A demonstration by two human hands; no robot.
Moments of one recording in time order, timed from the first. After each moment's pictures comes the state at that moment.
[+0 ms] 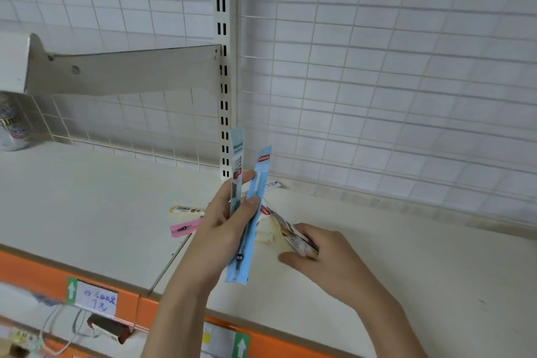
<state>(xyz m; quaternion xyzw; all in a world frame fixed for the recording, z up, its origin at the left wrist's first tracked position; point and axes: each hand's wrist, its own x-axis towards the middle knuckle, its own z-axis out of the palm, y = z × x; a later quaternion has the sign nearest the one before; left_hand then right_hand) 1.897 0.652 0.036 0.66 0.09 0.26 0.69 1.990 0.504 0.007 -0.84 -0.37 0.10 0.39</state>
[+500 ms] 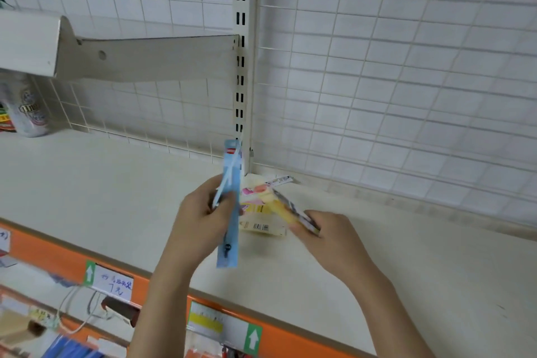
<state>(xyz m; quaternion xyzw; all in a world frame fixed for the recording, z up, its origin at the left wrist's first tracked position) 1.886 0.690 0.024 0.77 0.21 0.31 0.52 2.007 0.531 -0.004 -0.87 -0.34 0.02 0.34</state>
